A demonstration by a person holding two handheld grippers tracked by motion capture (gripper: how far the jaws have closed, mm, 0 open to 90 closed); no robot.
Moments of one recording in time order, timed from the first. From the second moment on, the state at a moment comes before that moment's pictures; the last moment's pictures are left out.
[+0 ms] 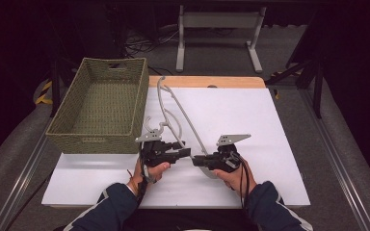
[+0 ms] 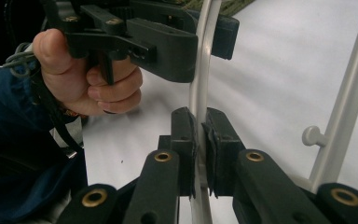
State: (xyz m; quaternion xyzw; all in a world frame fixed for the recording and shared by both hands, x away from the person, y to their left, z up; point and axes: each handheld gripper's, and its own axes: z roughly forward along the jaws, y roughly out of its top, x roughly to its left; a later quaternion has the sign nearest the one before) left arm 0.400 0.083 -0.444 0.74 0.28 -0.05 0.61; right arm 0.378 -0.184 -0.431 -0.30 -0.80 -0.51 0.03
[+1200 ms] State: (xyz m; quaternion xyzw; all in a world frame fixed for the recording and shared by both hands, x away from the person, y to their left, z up) left arm 0.380 0.078 -0.384 0.73 0.24 0.10 0.63; right arm 0.334 -0.168 -0.407 -0.26 -0.82 -0.51 -0.10
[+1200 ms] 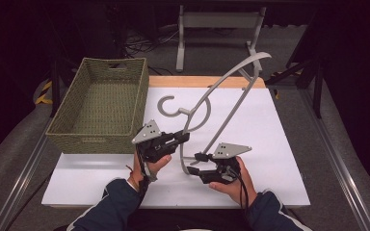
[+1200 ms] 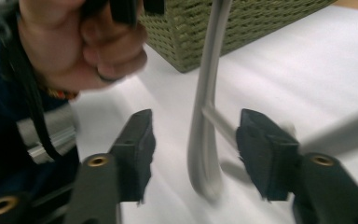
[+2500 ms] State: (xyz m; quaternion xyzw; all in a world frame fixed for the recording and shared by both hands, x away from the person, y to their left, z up) left arm 0.387 0.104 -0.333 0.73 0.28 0.19 0.59; right arm 0.335 -0.288 -0.423 -0.36 -0.78 -0.45 -0.25
